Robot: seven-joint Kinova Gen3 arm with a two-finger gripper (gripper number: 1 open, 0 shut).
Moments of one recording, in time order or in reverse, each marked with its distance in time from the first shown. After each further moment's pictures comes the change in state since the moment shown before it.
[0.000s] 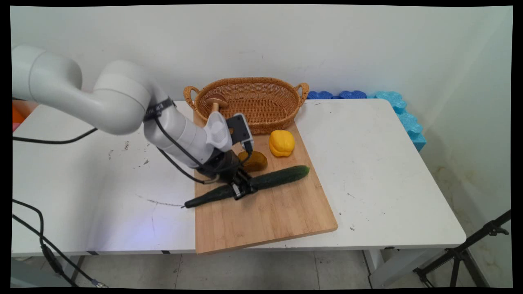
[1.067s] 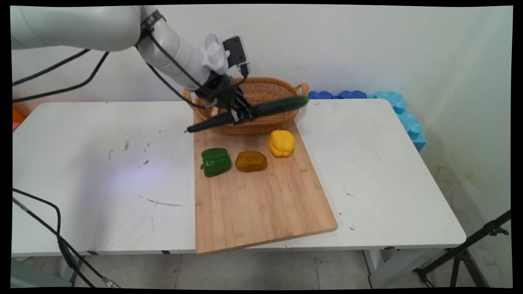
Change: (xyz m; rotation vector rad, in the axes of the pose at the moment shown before) arm 0.064 -0.107 -0.064 0.189 0.080 0.150
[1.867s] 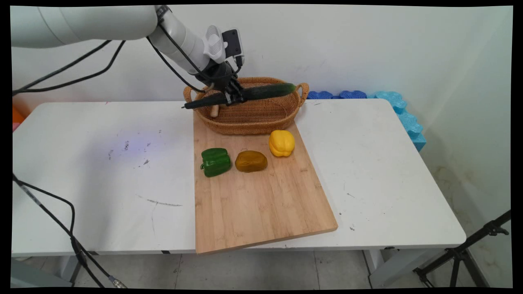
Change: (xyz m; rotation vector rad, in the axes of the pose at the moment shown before) arm -0.015 -0.077 0.042 0.070 -0.043 0.108
